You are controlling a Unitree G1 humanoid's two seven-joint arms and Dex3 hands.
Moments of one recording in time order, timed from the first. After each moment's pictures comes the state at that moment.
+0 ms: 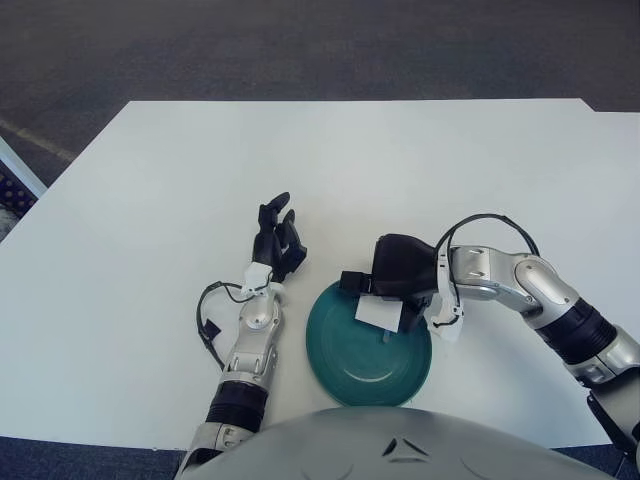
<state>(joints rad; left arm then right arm) 0.03 -0.11 -0.09 0.25 0.01 -0.33 0.16 -0.37 -0.64 0.56 -0.15 -0.92 -0.78 0.46</state>
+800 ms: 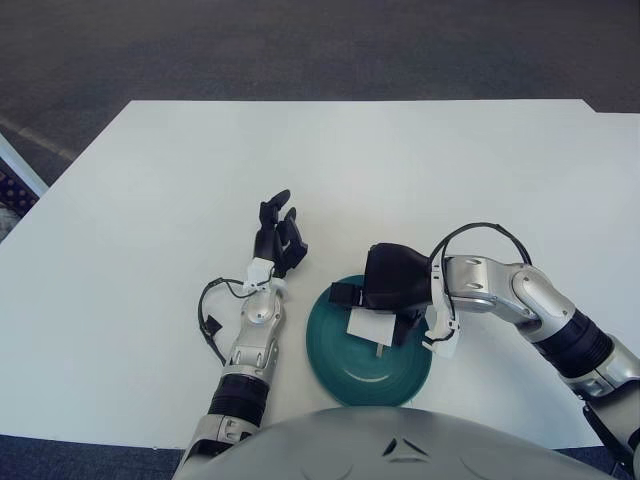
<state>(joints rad) 0.01 -0.11 -0.09 0.27 0.01 -0.31 0.17 -0.33 -0.62 0.57 -0.26 -0.92 -0.75 0.52</state>
